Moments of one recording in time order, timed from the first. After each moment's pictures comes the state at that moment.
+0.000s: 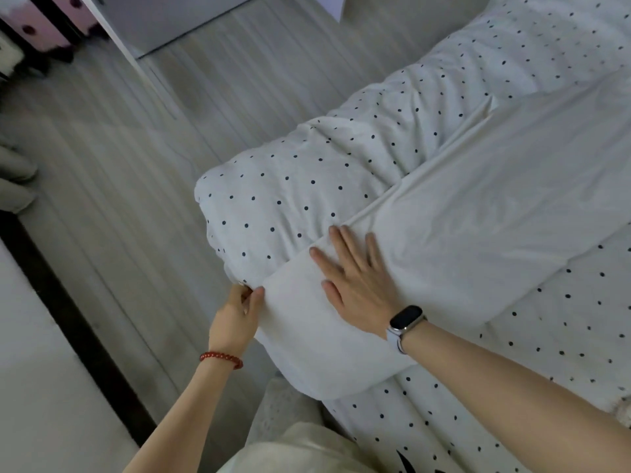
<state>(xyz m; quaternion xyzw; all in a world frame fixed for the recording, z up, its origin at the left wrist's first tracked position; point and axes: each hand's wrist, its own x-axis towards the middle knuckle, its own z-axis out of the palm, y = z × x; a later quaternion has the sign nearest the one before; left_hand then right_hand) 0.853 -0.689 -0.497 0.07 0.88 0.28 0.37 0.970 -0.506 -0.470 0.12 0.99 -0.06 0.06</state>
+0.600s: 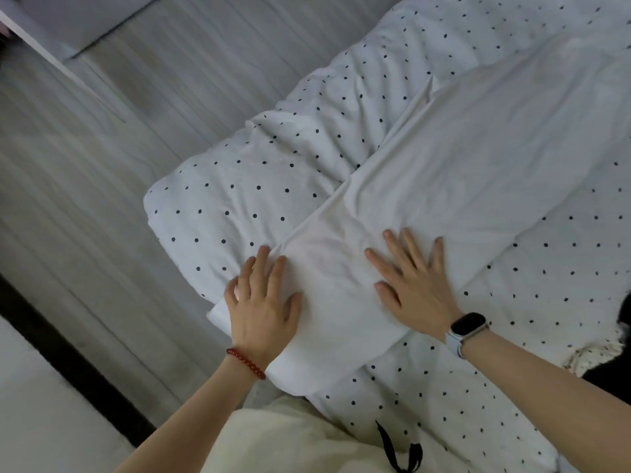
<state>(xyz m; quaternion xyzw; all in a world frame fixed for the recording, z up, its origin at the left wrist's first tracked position) 0.898 -0.622 -0.472 0.45 0.88 0.12 0.13 1.077 -0.433 -0.451 0.24 0.96 -0.02 0.15</state>
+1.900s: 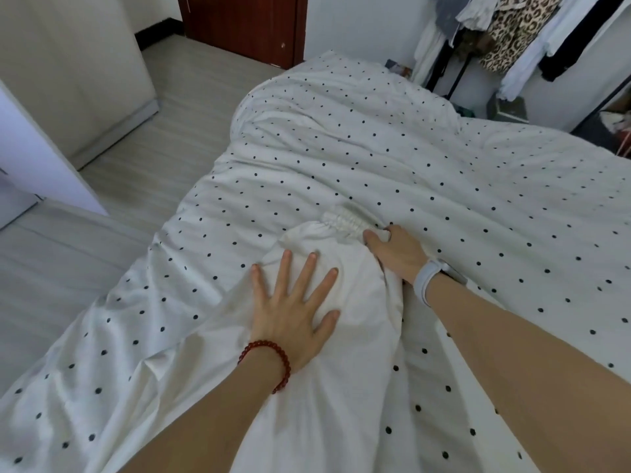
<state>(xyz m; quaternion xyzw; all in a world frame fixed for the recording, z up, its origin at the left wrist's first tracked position) 1.001 -0.102 -0.488 0.74 0.67 0.06 -0.01 1.159 0.030 -0.434 0.71 0.61 -0.34 -0.10</state>
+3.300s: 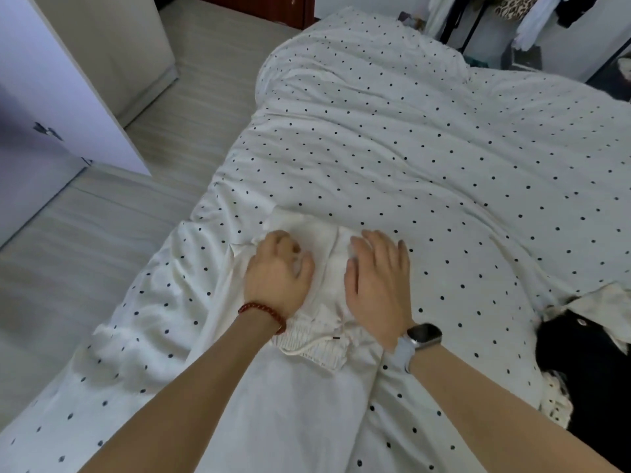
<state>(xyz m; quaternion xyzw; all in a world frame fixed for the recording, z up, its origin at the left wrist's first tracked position) 0.952 -0.243 -0.413 0.59 0.73 0.30 0.16 1.105 -0.224 -0.398 0.57 0.80 -0.01 -0.17</state>
